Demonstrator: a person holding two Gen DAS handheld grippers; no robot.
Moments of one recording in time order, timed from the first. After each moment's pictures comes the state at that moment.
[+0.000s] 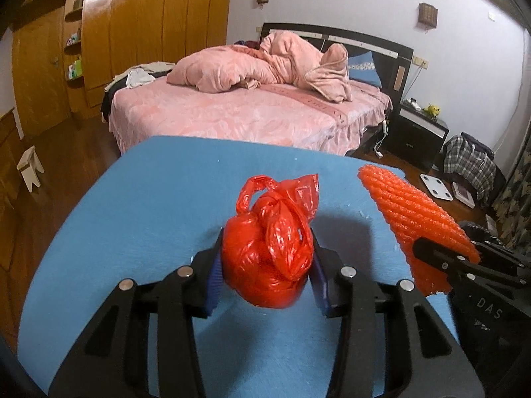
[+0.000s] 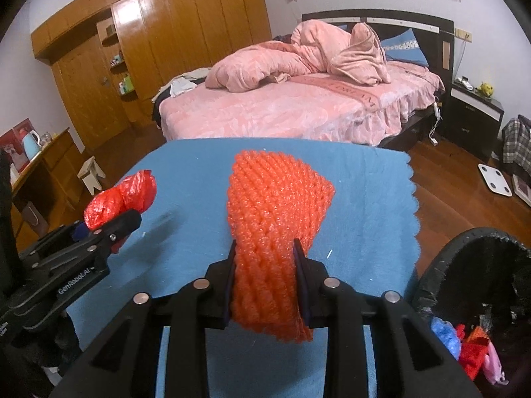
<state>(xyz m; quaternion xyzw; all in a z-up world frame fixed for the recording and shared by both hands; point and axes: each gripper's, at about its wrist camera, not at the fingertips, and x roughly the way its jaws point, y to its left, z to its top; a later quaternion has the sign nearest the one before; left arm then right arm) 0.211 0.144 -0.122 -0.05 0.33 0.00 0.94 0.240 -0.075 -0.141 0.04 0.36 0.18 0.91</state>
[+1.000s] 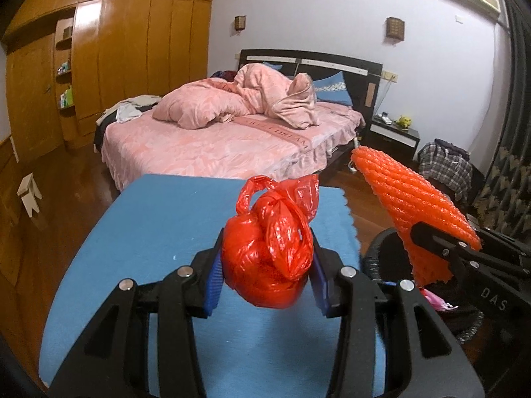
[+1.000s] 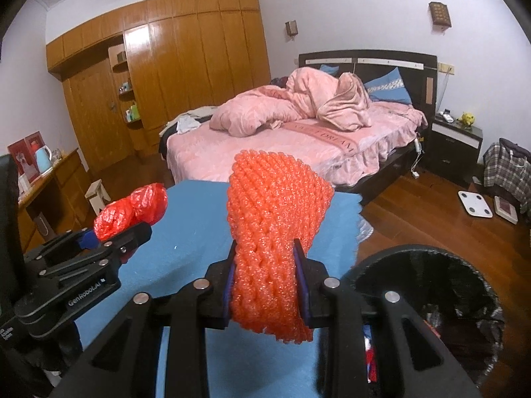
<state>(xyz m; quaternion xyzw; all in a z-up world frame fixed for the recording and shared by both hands) 0.112 0.074 -0.027 -0.03 0.28 -0.03 0.96 0.124 -0.138 -0.044 0.04 0.28 0.17 0.94</state>
